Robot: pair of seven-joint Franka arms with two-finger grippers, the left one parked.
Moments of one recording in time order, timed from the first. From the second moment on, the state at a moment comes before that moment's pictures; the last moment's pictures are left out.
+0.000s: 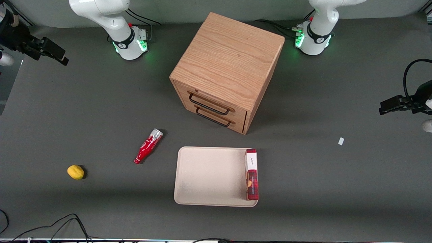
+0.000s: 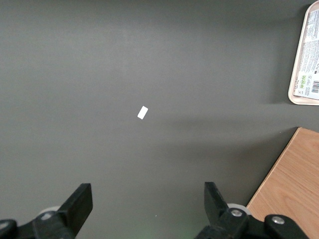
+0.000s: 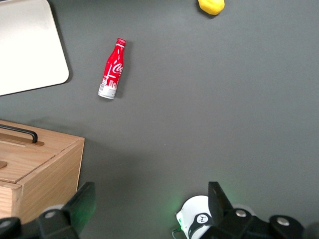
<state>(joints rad) 0.11 -0.18 -0.01 -1.59 0.01 1.33 0.34</state>
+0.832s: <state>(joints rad) 0.10 -0.04 0.12 -1.60 0.08 1.43 0.54</state>
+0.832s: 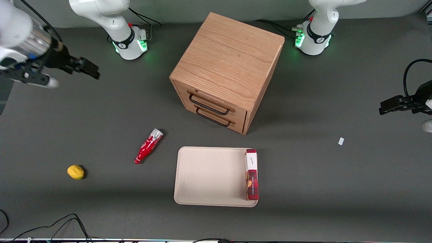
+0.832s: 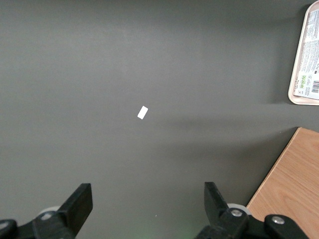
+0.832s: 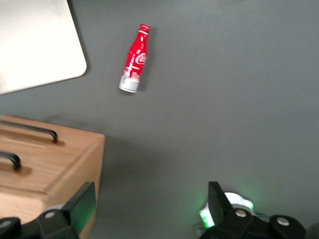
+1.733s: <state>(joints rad) 0.11 0.45 0.19 -1.87 0.01 2.20 0.92</state>
